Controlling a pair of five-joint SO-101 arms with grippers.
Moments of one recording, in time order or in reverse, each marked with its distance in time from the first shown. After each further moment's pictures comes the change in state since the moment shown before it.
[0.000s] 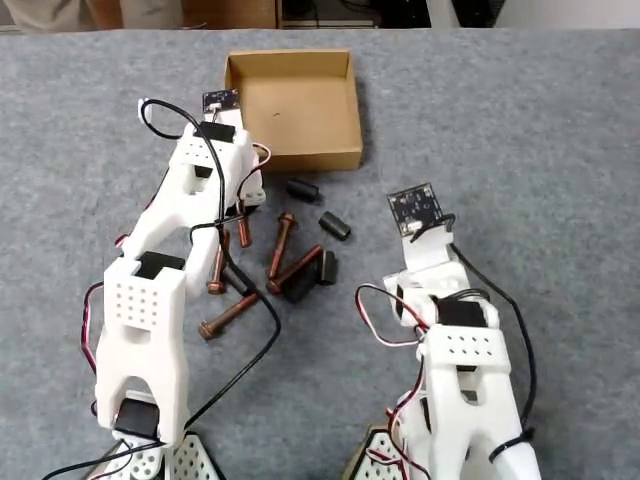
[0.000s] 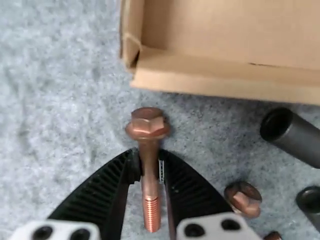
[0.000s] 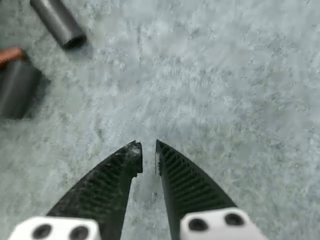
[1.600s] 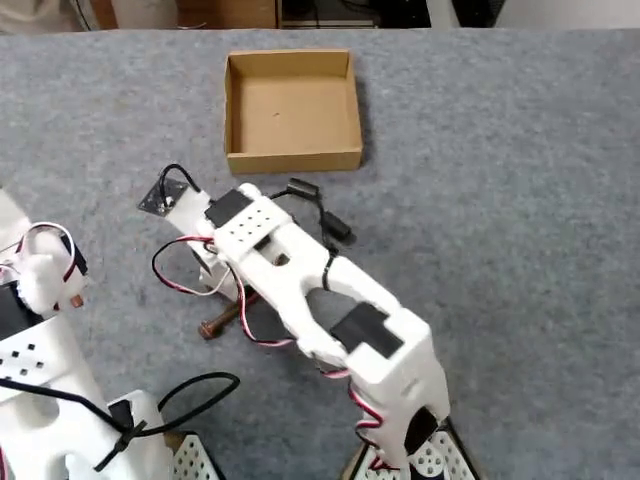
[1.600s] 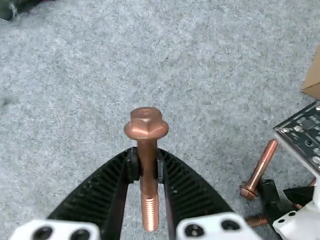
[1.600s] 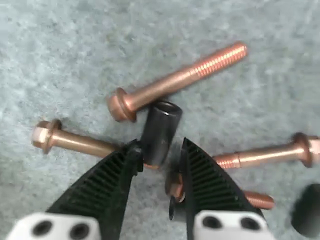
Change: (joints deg) left arm -37.8 -91.2 53.6 9.8 -17.0; right arm -46.8 74.1 -78.6 32.5 -5.1
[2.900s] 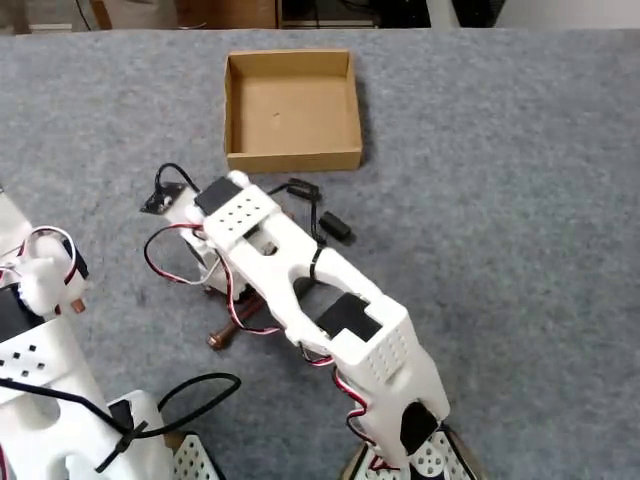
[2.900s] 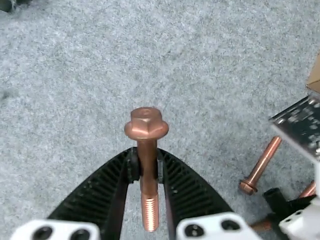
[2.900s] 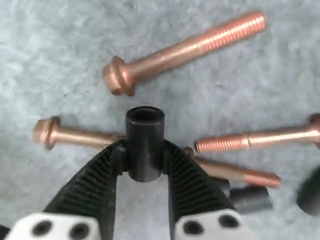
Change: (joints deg) left arm -0.4 -0.5 1.6 1.1 0.0; right arm 0.0 5.6 -14.1 15.4 0.0
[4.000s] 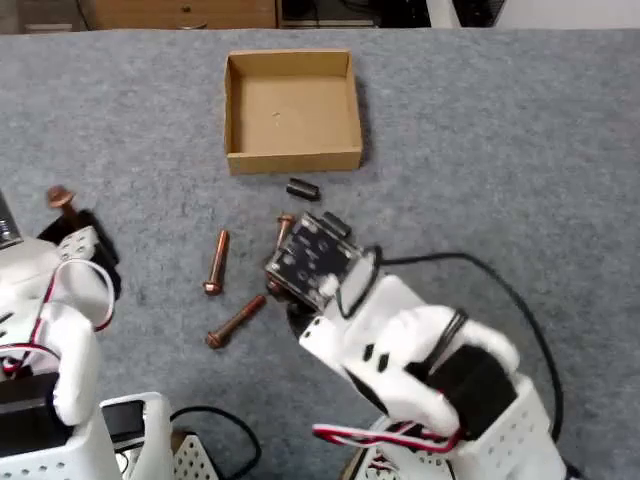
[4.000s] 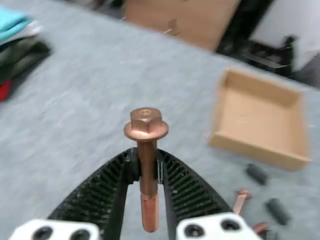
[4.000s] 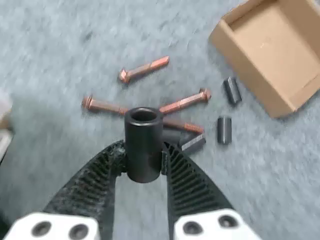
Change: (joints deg) left arm 18.5 -19.3 -1.4 -9.3 8.1; right arm 3.5 -99.1 56.6 -8.3 -2.2
